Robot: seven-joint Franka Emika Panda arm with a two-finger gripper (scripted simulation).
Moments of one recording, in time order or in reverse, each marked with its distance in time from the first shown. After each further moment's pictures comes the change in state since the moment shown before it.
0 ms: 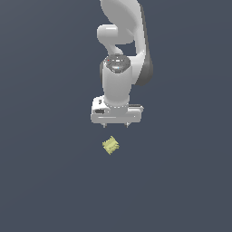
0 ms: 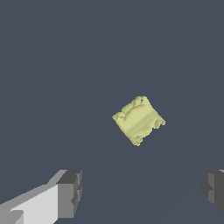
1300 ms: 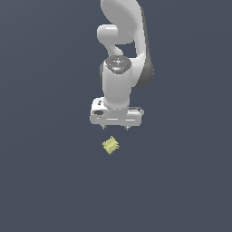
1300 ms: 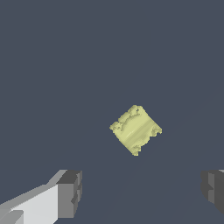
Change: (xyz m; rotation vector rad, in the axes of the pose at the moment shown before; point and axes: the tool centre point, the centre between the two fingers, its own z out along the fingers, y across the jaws) arm 0.014 0.002 -0.001 -0.011 0.025 0.061
